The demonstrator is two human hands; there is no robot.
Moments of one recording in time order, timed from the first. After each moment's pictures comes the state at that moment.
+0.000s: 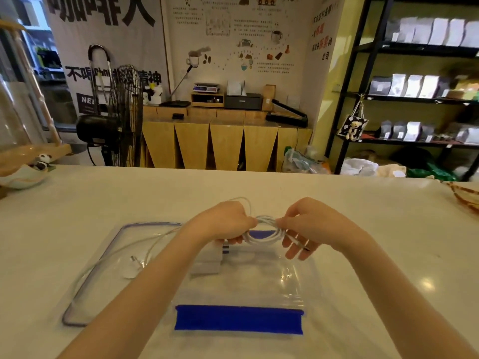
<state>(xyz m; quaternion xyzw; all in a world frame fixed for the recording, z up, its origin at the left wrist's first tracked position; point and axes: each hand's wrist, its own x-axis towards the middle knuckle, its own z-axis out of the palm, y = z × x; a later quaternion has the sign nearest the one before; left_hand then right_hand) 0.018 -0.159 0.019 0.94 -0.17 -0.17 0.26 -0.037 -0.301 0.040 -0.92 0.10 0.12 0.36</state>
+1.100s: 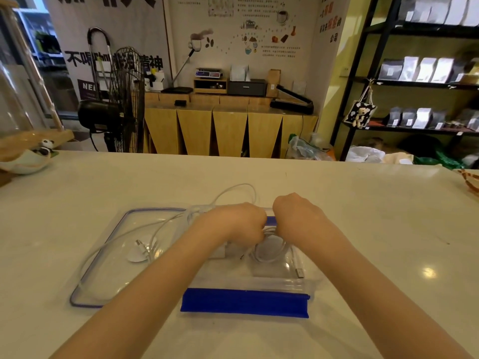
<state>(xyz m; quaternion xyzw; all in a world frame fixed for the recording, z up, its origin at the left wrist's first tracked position) 0.000 -0.167 0.017 0.93 -0.30 -0.20 0.00 -0.029 -0.265 0.017 -1.00 0.04 0.04 0.00</state>
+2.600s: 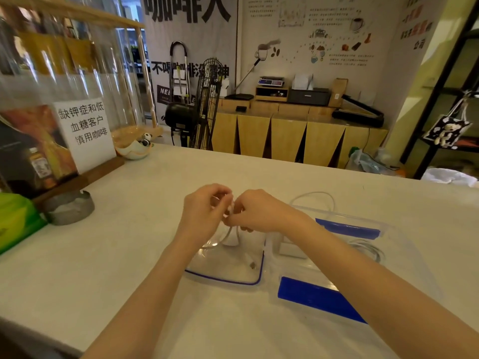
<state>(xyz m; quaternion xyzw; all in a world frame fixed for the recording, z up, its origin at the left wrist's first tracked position) -0.001 0.019 -0.038 0.85 -0.08 0.27 0.45 0.014 -0.105 0.003 -0.94 -0.24 0.10 0.23</state>
